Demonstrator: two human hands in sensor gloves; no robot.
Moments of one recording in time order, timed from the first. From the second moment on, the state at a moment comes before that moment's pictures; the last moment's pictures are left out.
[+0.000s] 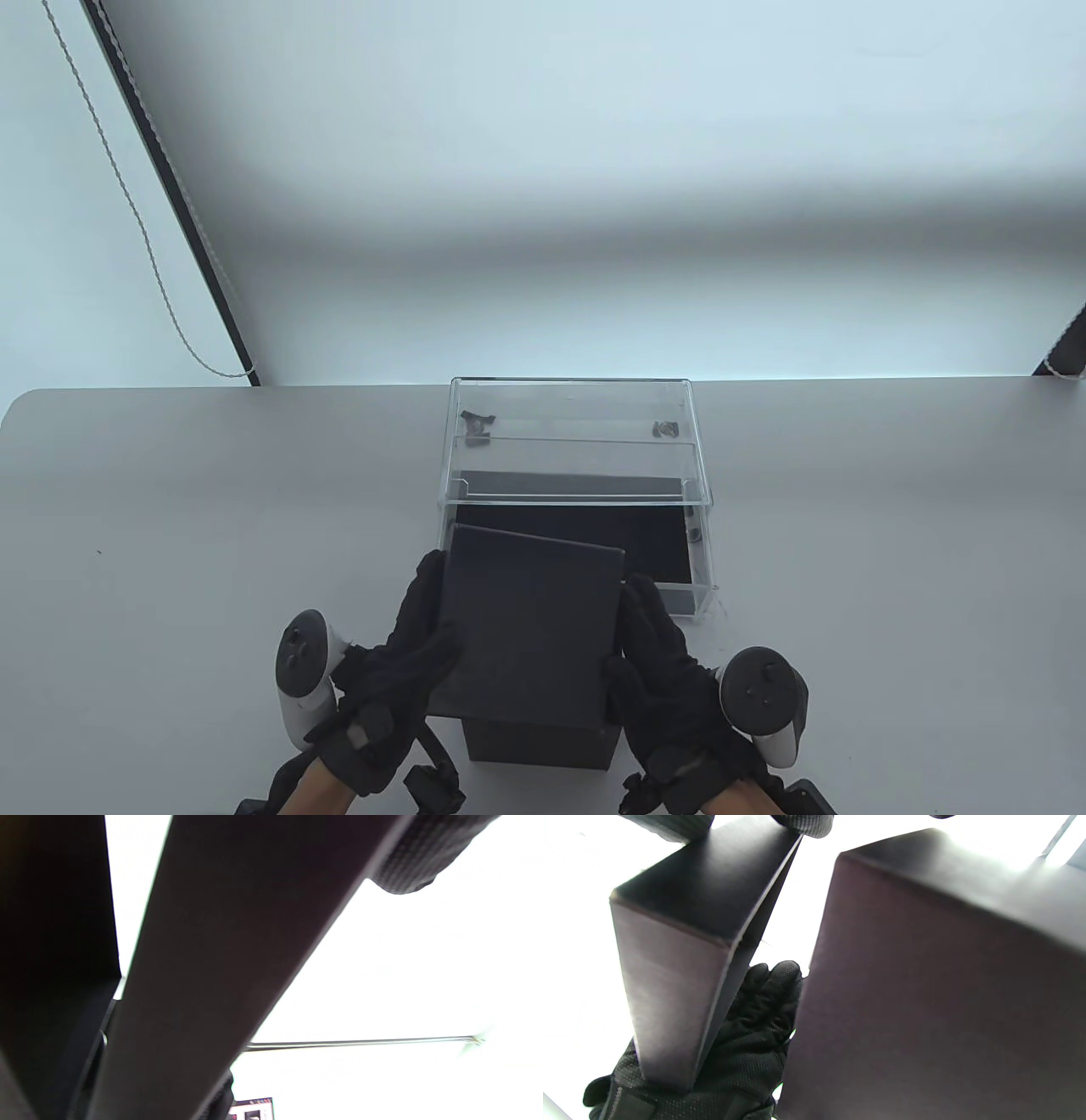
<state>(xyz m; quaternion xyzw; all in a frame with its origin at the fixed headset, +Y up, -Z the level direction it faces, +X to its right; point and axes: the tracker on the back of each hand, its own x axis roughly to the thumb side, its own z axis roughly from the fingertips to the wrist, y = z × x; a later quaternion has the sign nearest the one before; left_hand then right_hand) -0.175 -0.683 -0.263 -0.06 -0.24 0.74 0.62 0.127 -0.703 -0.250 0.22 -0.03 0.79 0.57</state>
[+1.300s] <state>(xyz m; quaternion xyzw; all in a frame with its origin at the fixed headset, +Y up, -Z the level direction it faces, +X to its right) -0.244 -0.651 -0.272 0.07 -0.25 0.80 0.54 0.128 -0.705 -0.252 0.22 -0.02 0.81 0.54</state>
